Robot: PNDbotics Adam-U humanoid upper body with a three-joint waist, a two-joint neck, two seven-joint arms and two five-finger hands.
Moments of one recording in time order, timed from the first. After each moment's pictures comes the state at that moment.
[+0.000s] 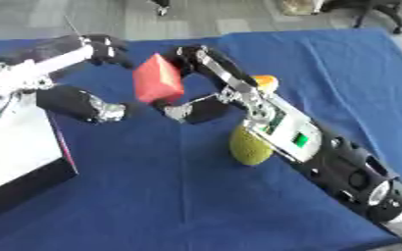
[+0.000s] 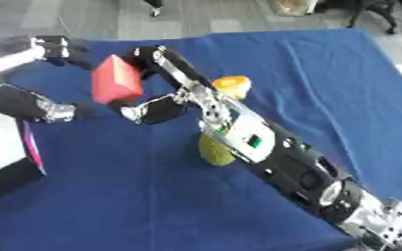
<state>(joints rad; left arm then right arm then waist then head) -1.01 0.26 -0.55 -1.42 -0.43 0.09 -0.59 -0.42 -0.53 0.38 -1.87 0.10 0.15 -0.10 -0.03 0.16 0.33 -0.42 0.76</state>
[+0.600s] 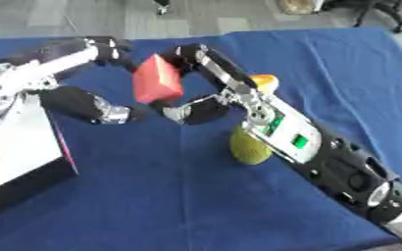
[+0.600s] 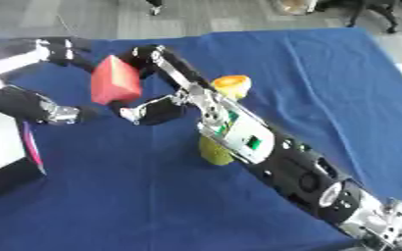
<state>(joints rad) -1.01 0.24 -0.55 -1.42 -0.46 0.10 -0.58 -0.42 -0.53 0.39 -1.89 0.12 0.14 -0.11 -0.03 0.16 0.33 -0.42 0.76</state>
